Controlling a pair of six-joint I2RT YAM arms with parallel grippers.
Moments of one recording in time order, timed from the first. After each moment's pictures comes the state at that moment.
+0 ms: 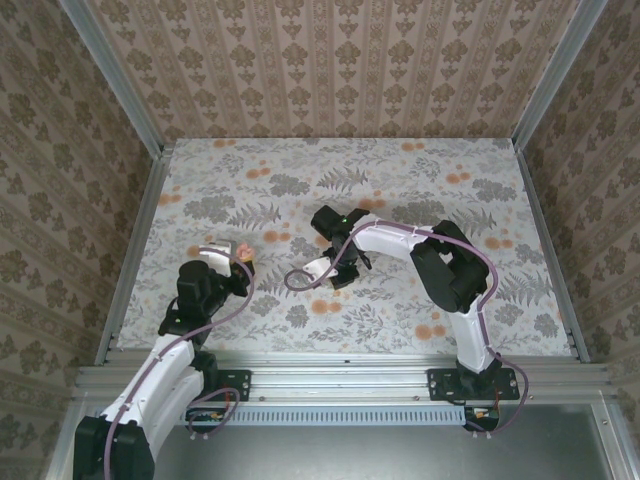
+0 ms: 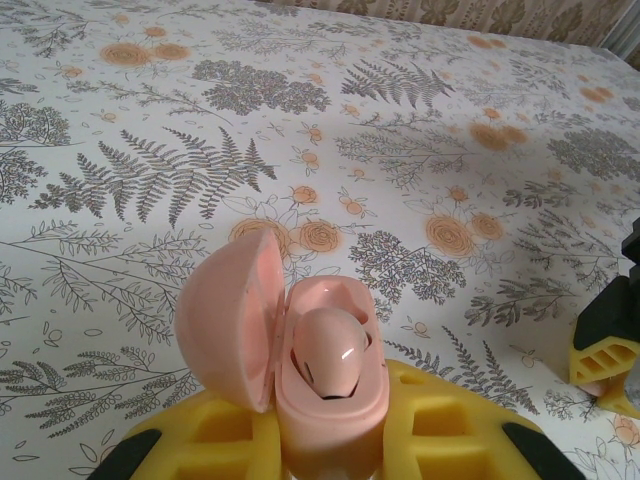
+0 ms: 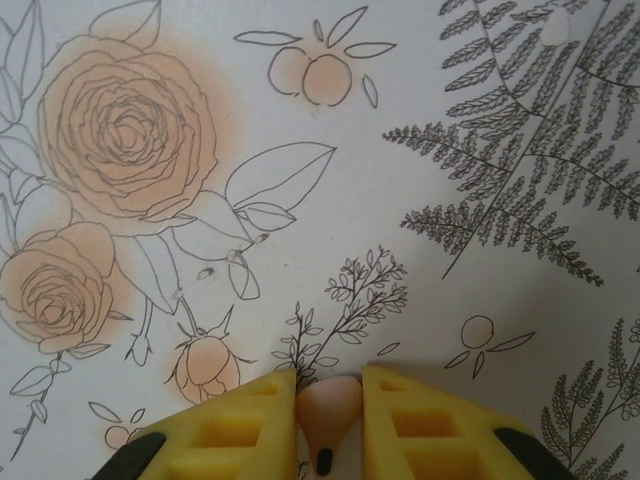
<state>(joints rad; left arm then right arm) -0.24 0.68 0.20 0.09 0.27 -0.17 0.72 2.06 1.46 -0.83 -0.22 -1.25</state>
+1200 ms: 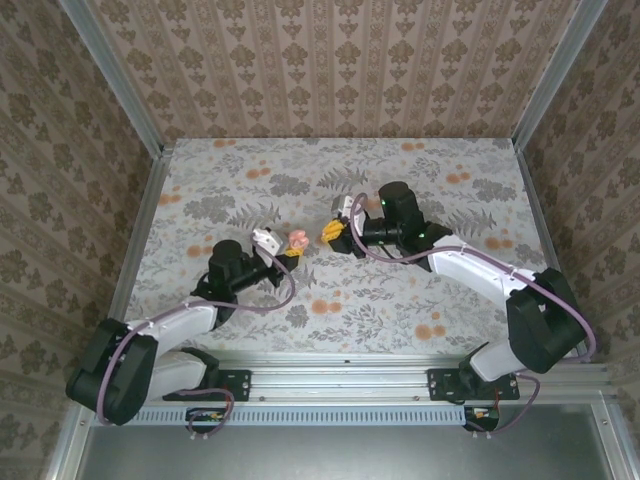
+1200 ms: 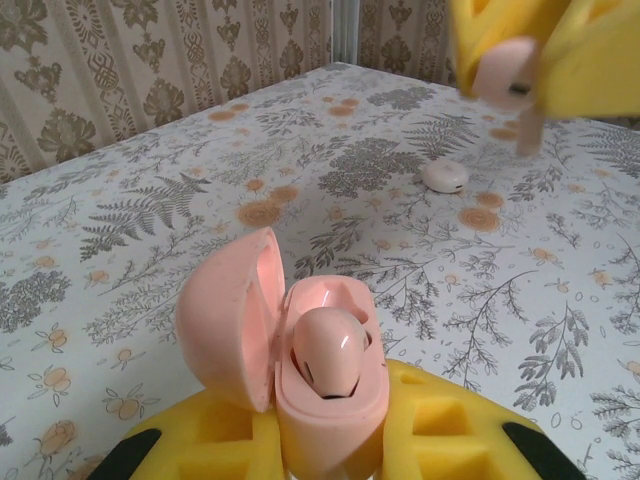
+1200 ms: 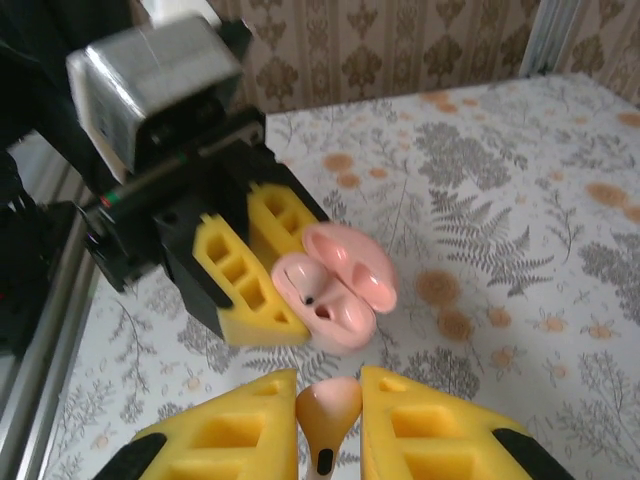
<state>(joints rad) -0.50 1.18 0.33 0.62 0.49 0.12 0.53 1.46 0.96 0.07 -0.71 -0.28</state>
